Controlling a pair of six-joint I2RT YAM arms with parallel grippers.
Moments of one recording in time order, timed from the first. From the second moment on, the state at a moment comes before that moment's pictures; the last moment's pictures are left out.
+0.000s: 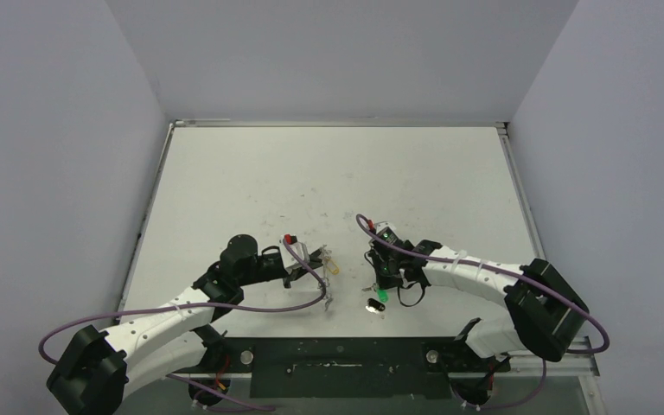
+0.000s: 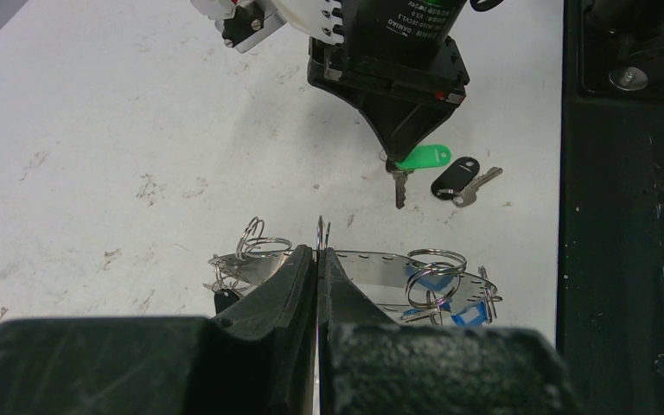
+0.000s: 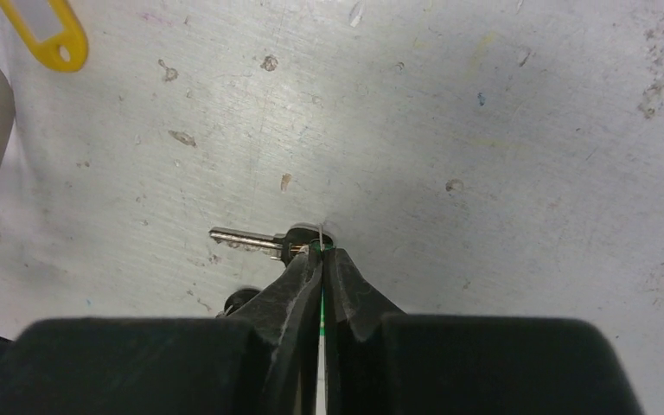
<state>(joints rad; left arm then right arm) -0.71 0.92 0.34 0.36 0.55 0.22 0.80 1.38 0.67 -0.45 0.06 0.48</state>
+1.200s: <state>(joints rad) -0.71 0.96 0.38 0.34 0.53 0.19 0.81 1.23 0.89 -0.45 -0.16 0.27</state>
